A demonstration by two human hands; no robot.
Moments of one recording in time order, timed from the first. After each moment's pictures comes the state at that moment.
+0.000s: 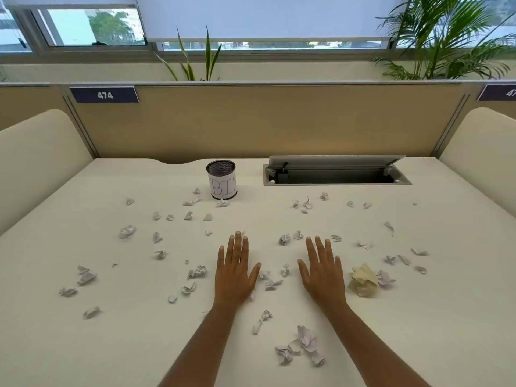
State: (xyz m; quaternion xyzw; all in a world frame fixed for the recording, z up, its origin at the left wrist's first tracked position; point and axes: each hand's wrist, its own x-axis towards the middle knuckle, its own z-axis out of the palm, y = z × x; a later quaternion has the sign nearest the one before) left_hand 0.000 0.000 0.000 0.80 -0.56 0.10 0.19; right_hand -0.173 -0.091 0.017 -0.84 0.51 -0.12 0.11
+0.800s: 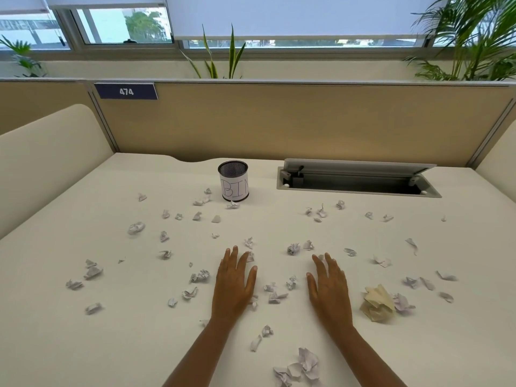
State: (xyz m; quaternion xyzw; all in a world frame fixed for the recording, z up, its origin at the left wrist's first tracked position) left_hand 0.000 -0.001 0.002 0.84 -0.47 -0.03 0.26; right_hand -0.170 -0.099 0.006 -0.83 0.49 -0.18 0.18
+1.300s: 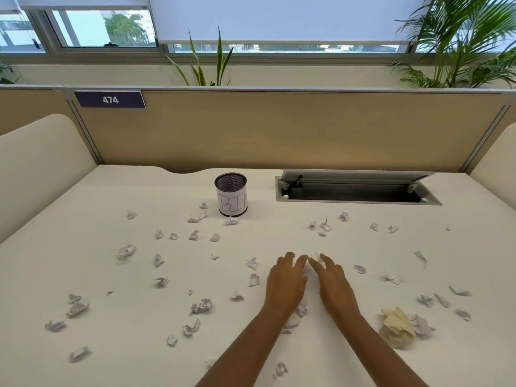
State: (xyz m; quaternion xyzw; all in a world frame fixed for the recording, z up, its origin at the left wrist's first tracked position) left_hand -0.030 -0.085 0.031 0.76 -0.61 -0.07 0.21; right_hand -0.139 -0.139 0.018 -0.89 0.43 -0.10 0.09
